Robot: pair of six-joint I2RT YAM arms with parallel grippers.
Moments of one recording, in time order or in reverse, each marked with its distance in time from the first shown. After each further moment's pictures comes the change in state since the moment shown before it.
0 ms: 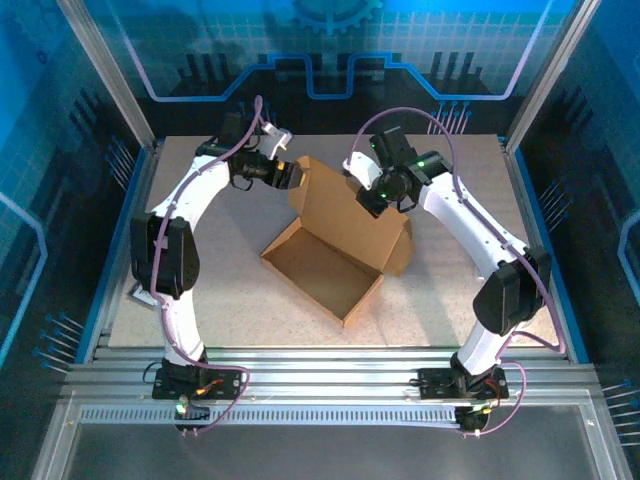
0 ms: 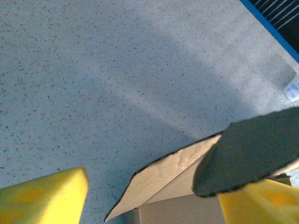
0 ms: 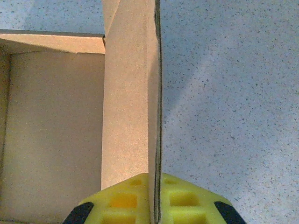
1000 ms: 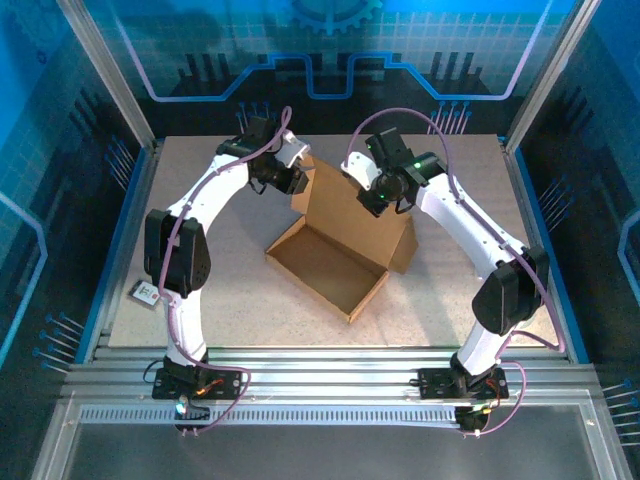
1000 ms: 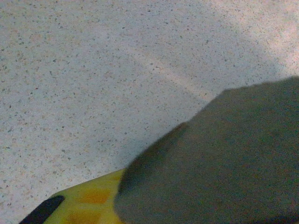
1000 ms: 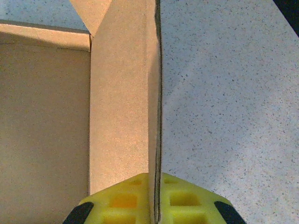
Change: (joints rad) left arm -0.106 0.046 0.079 -0.132 -0.232 0.020; right arm 0.019 0.004 -0.001 0.017 0.106 -0.023
